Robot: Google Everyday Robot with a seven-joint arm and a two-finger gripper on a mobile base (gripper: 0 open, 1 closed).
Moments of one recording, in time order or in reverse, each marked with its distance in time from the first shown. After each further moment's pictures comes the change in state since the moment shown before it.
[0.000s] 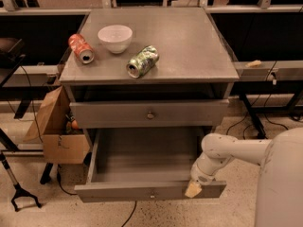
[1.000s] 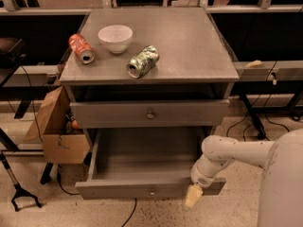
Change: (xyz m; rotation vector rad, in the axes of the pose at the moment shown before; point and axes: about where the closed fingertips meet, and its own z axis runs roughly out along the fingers) arm 0.005 0.009 0.001 0.004 0.003 0.003
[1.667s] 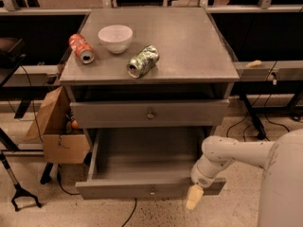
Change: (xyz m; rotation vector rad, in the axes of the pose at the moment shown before) arm 0.001 -0.001 0.000 0.010 0.002 0.003
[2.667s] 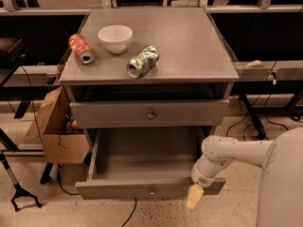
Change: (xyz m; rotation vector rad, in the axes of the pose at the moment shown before) arm 0.001 -0.004 -0.003 0.020 0.012 0.008
